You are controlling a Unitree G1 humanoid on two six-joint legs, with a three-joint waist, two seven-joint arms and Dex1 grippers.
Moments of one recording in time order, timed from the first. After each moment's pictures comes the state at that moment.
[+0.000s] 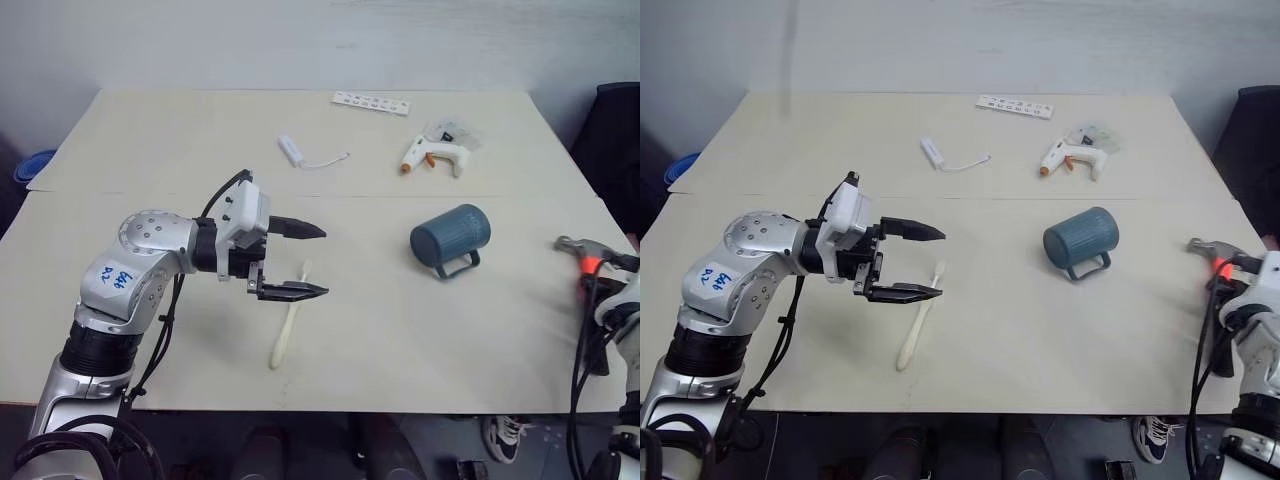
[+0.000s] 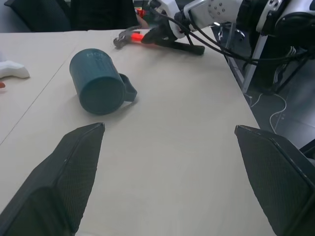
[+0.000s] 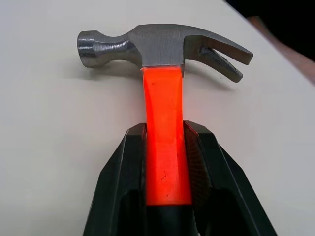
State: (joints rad) left arm -0.63 0.67 -0.08 -0.24 -0.53 0.54 -1.13; right arm -0.30 -0.68 -0.64 0.41 0.34 0.53 0.27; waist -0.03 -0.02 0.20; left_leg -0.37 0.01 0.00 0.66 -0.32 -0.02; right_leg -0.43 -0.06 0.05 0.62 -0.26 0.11
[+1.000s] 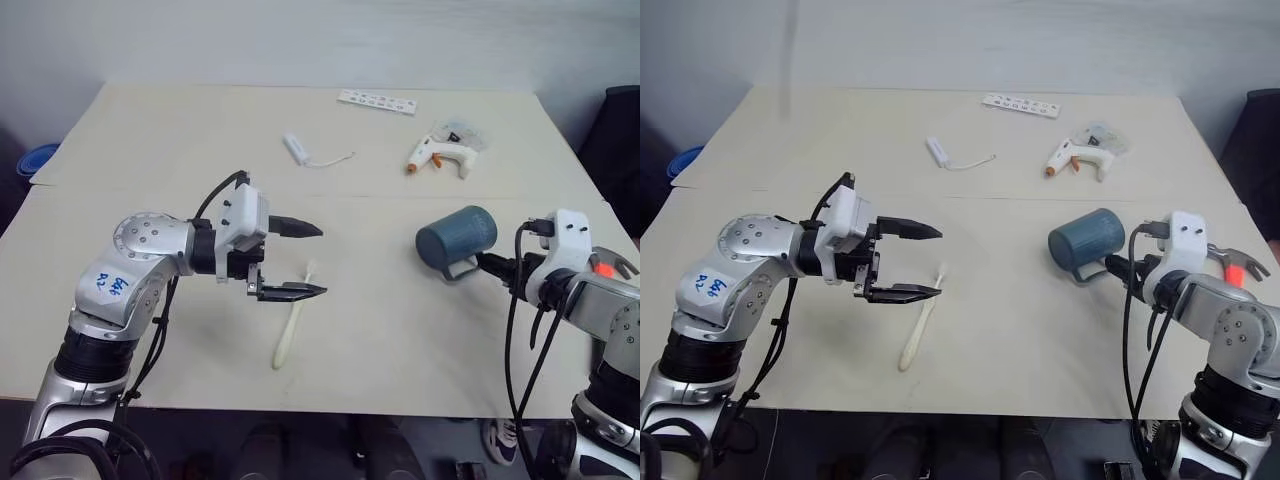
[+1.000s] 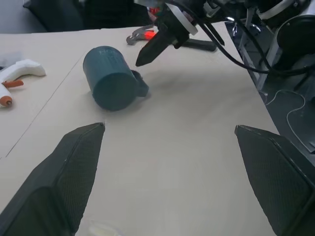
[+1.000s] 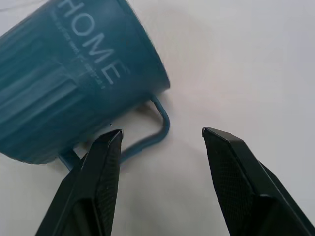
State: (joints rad) left arm -0.61 0.68 -0.07 -0.29 -0.51 0.53 -1.07; right arm -0.49 -0.41 -0.67 -0.38 0.56 1.58 0.09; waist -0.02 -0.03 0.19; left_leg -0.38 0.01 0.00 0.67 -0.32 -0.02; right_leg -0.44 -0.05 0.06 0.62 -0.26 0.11
